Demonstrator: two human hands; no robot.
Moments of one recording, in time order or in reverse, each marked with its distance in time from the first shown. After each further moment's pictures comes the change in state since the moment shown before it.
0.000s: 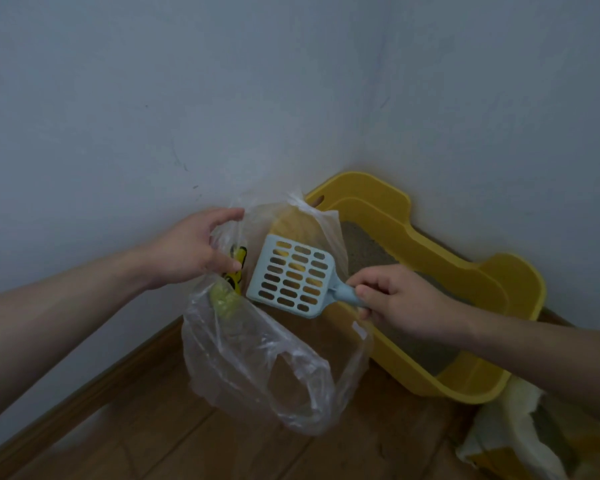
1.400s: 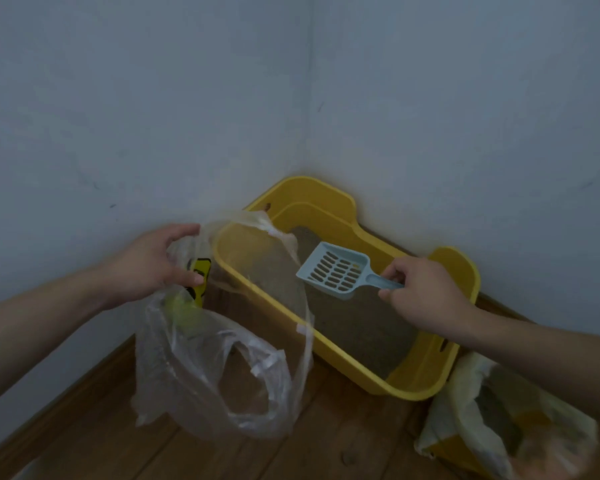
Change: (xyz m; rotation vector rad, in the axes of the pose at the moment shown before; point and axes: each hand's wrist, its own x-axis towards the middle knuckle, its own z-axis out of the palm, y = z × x) left_hand 0.034 -0.003 0.028 0.071 0.019 0.005; right_hand -0.024 0.064 -0.055 -0.389 0.404 0.351
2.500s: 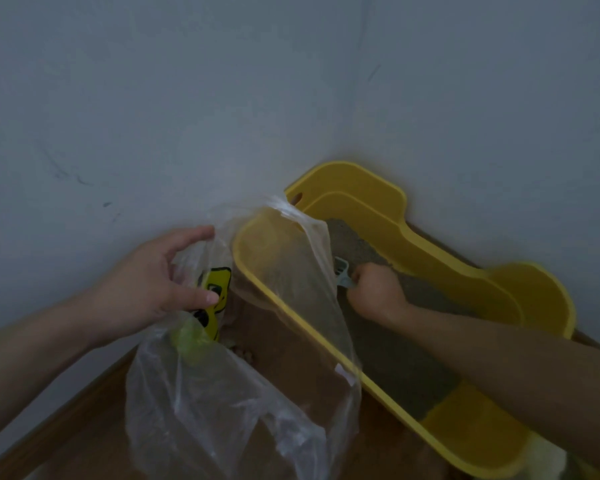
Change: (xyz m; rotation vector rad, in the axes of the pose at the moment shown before) left_hand 0.002 -0.017 0.002 -0.258 0.005 0.014; right_hand 0.122 -0.034 0.134 -0.073 -0.236 0.063
